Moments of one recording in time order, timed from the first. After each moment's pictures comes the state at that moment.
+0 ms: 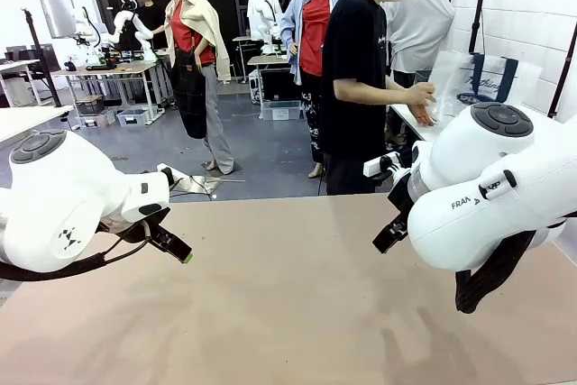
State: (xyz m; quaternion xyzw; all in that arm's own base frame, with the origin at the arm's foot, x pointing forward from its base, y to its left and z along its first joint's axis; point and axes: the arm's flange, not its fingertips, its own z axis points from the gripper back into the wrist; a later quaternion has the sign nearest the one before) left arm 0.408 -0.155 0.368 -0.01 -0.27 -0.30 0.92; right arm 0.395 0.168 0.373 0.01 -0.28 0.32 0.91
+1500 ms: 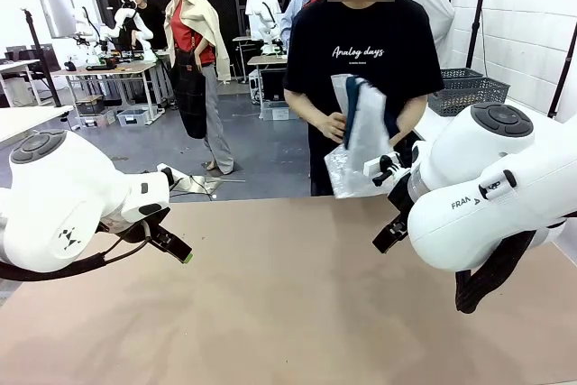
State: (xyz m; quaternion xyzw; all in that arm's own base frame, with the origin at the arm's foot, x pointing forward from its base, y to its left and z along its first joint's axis) left arm 0.408 -0.155 0.368 -0.01 -0.27 -0.30 0.92; right arm 0.395 0.168 0.373 0.01 -0.28 0.32 0.91
